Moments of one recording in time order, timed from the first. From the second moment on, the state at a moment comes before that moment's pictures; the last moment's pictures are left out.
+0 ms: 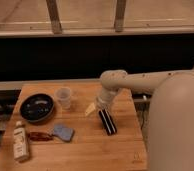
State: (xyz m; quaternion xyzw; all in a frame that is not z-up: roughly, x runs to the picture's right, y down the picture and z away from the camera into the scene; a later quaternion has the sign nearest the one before) arm -0.006 0.145 0.798 -0.41 0.14 0.56 0.71
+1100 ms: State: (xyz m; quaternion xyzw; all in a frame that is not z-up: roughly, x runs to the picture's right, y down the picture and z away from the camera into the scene) arm -0.093 0.174 0.812 -0.47 0.17 0.45 0.74
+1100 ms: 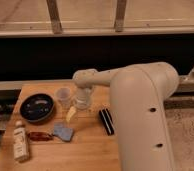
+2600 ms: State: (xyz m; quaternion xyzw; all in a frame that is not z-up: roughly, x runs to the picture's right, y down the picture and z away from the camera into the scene) arm -0.153 0.219 0.811 -0.47 0.17 0.40 0.77
